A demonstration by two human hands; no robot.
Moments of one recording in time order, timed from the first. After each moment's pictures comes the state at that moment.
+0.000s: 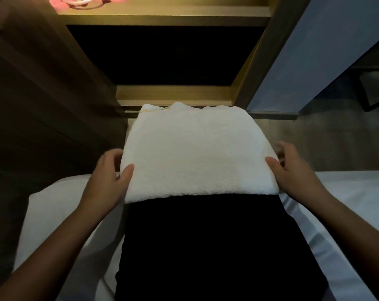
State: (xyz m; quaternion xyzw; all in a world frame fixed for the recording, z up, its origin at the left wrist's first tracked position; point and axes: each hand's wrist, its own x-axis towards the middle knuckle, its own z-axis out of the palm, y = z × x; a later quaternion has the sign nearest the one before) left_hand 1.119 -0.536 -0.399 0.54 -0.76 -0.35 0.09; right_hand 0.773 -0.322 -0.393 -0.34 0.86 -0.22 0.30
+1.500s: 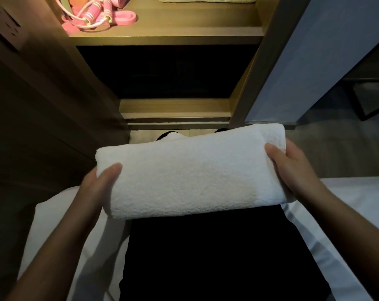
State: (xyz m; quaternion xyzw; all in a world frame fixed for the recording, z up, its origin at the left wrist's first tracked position) left_hand 1.128 -0.533 -0.353 0.58 -0.48 -0.63 0.19; right_hand 0.788 -0.345 -0.356 -0.21 0.82 -0.41 0.33
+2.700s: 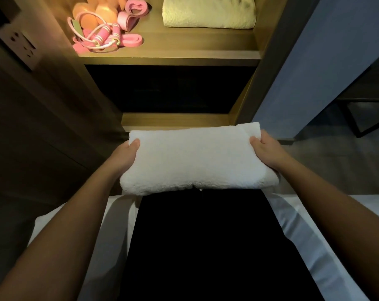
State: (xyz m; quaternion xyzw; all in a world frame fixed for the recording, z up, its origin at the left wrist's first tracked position) left_hand 1.048 -0.631 -0.387 0.58 -0.64 -0.50 0.02; right_hand 0.726 -0.424 -0.387 -0.34 0.85 -0.25 0.33
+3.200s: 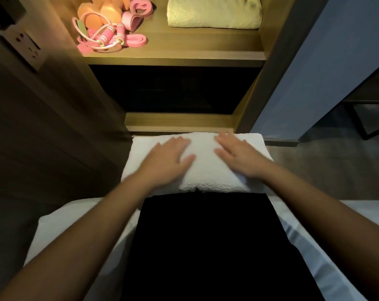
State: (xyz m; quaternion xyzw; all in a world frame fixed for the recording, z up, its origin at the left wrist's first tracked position) left_hand 0.995 -0.570 -0.358 0.32 -0.92 -0.22 -0.04; right_hand 0.781 -0.454 -0.374 -0.58 0.77 -0.09 0.26
